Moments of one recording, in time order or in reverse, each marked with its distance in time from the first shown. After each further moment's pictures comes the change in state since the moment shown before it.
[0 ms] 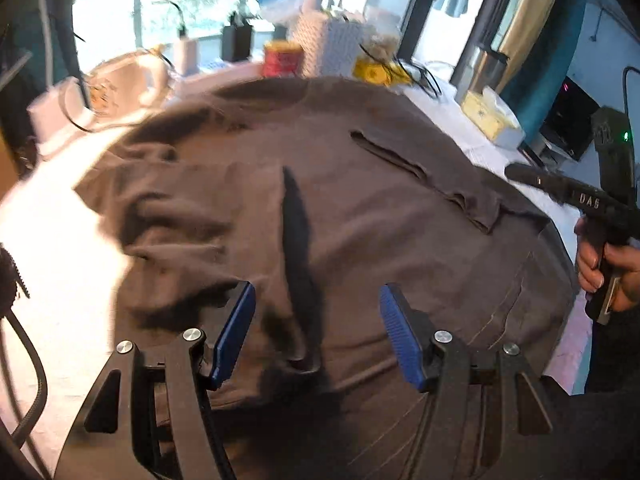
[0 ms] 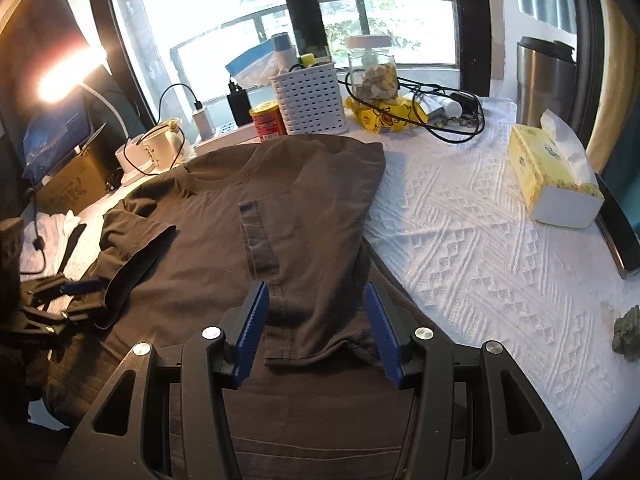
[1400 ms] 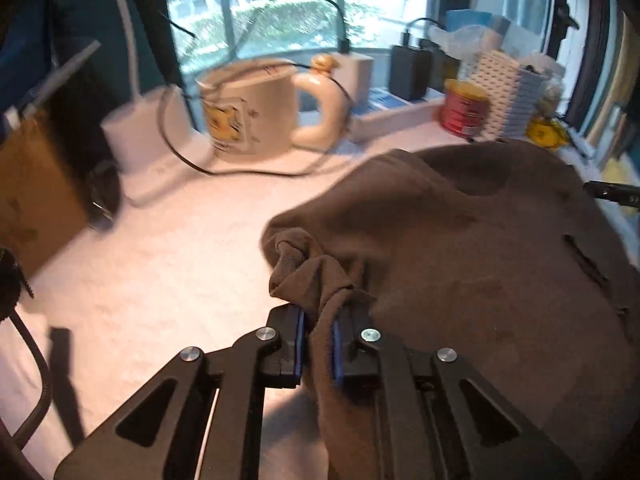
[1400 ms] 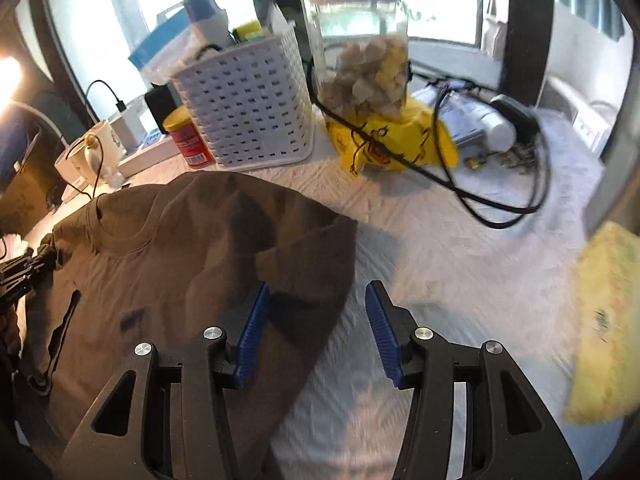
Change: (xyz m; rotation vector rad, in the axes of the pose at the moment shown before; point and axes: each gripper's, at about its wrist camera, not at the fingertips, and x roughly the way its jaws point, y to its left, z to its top) left arm 0.027 0.136 0.073 -0.103 -0.113 0.379; right arm 0.156 -0.058 0.120 -0.051 0.173 0.015
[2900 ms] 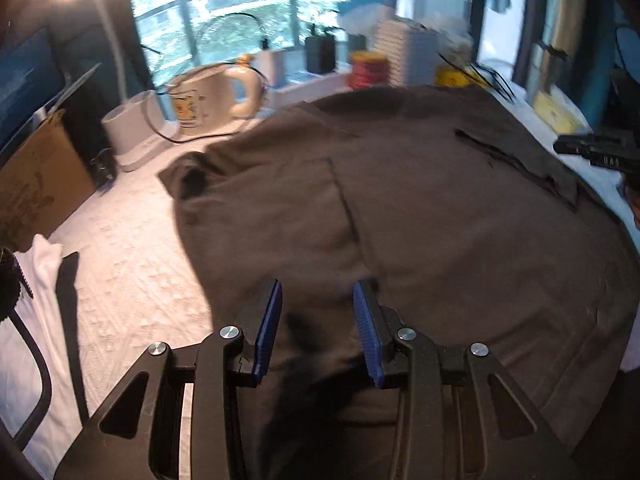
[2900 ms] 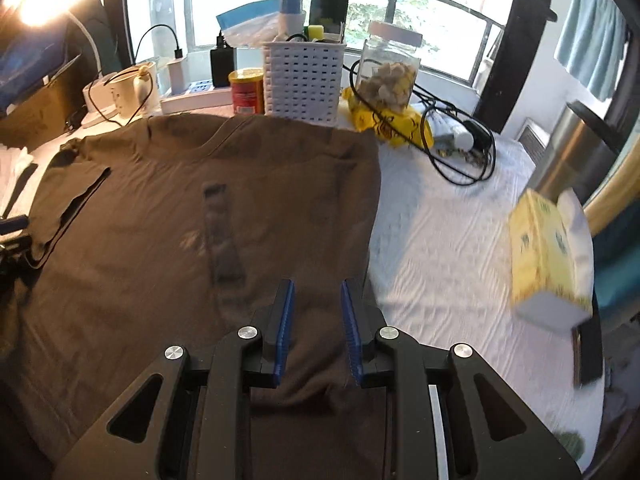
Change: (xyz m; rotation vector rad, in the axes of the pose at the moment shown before) left arm -0.078 -0.057 -0.080 0.139 0.032 -0.103; right arm -0.089 0.073 -0.098 -0.170 -0.044 -0.192
